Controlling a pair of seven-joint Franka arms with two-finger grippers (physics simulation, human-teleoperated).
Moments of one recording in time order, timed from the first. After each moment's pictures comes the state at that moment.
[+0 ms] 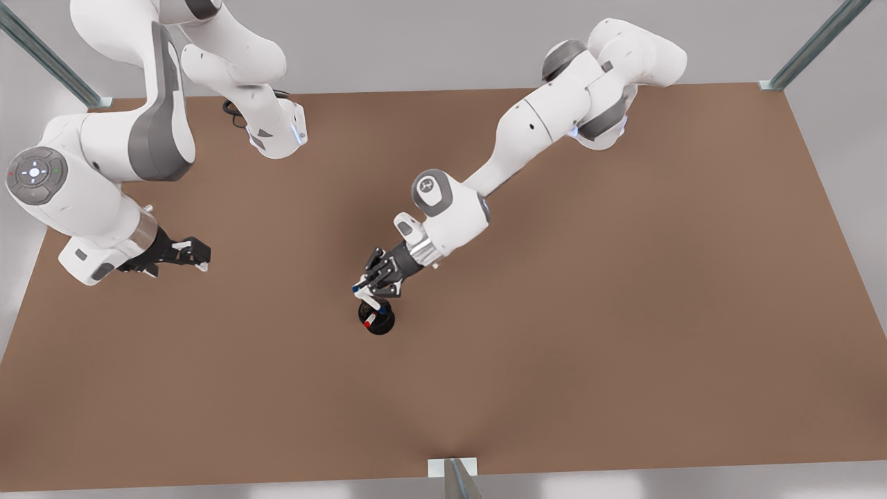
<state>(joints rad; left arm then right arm) -0.63 0.99 -0.50 -1.09 -1.09 3.14 1.80 0.02 0.16 0.05 -1.49 -0.04 1.65 -0.03</state>
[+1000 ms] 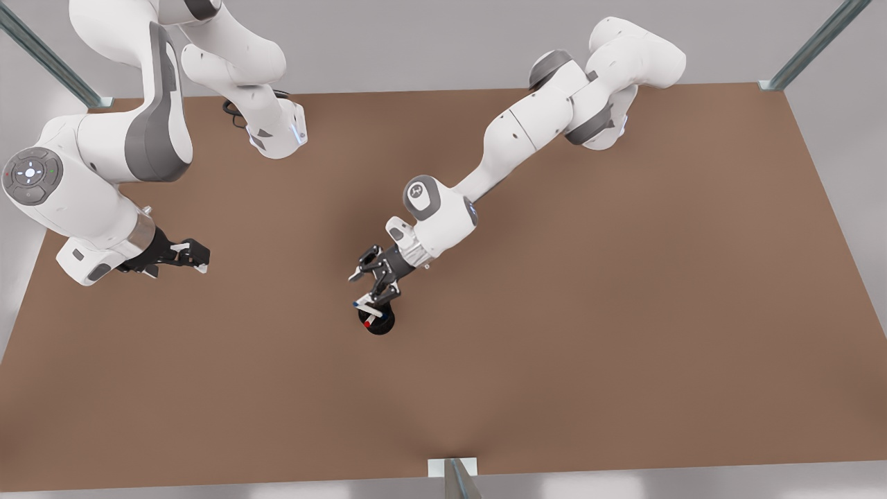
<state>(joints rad) -0.70 1.08 -0.46 -1.03 -1.08 3.16 1.70 0.02 0.16 0.05 -1.49 -0.03 1.65 -0.01</state>
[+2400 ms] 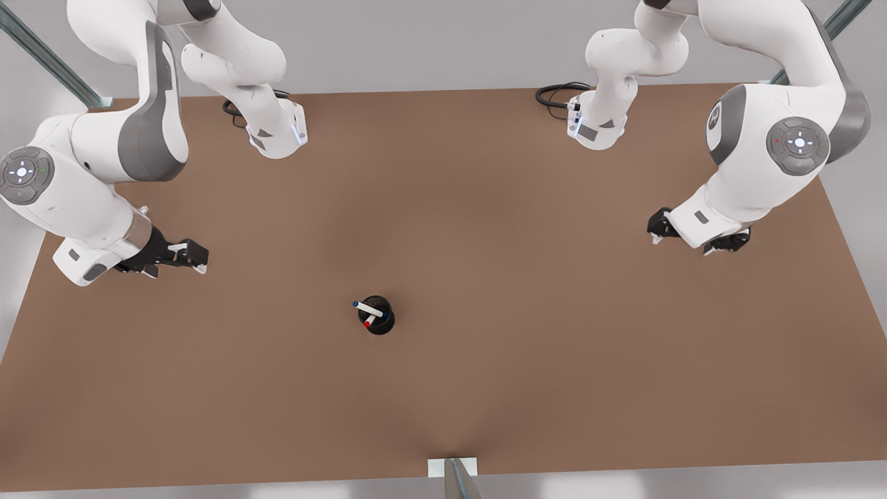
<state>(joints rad) -0.11 0.18 -0.07 -1.40 0.09 1.54 0.12 0.01 0.16 0.04 -1.48 0.00 1.65 -0.01</state>
